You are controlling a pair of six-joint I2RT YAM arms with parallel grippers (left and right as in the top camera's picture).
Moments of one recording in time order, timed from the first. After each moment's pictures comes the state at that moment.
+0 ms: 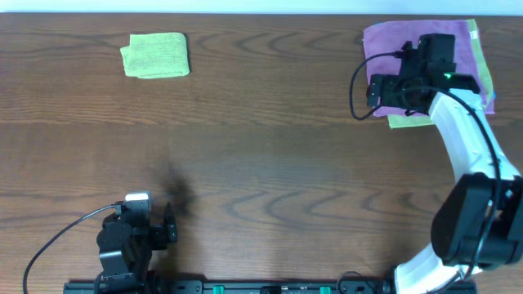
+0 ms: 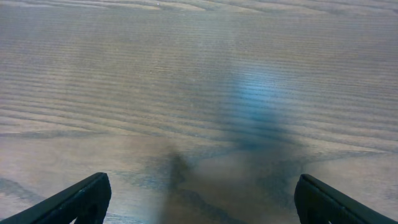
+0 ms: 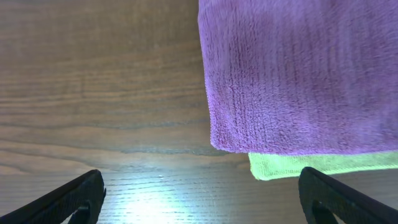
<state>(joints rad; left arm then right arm) 0.12 0.01 0.18 -0.81 0.04 0.06 -0.08 1.82 1.41 -0.68 -0.10 0.04</state>
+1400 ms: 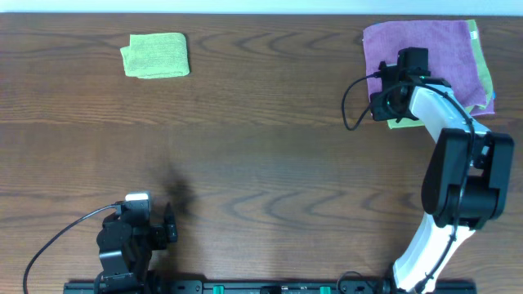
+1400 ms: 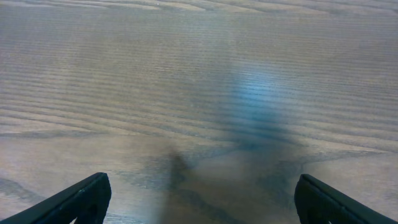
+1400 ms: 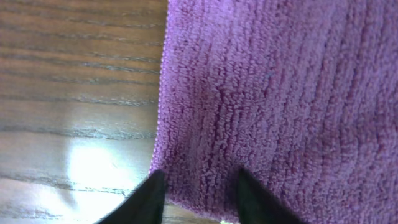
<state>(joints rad) 0.12 0.01 0.18 -0.81 0.04 0.06 -0.08 2.07 1.41 -0.57 0.00 -0.20</state>
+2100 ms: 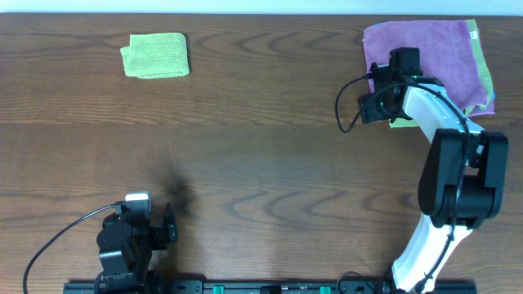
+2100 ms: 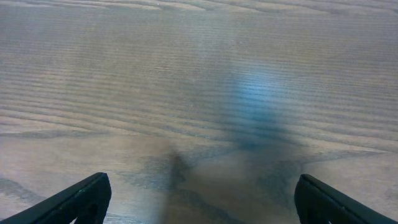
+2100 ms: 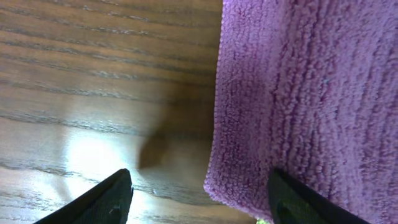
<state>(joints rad) 0.12 0.01 0.18 -0.81 0.04 0.06 -0.05 2.07 1.41 -0.58 0.00 -0.21</state>
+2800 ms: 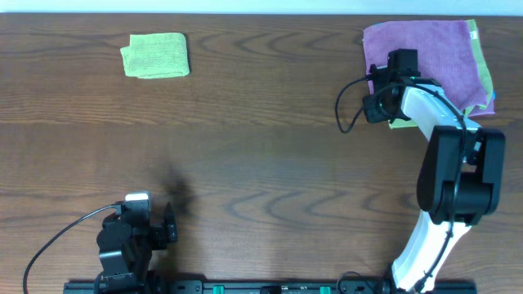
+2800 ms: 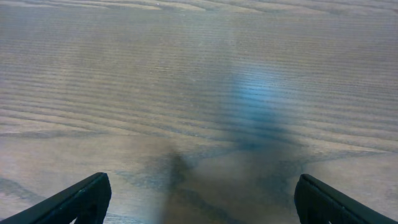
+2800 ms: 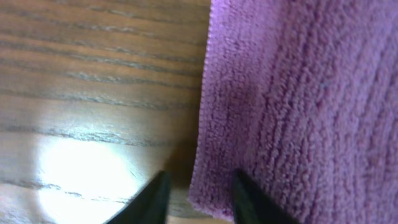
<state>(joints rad) 0.12 0.01 0.18 -0.81 0.04 0.06 -0.05 2.09 1.41 -0.56 0.02 -0.22</state>
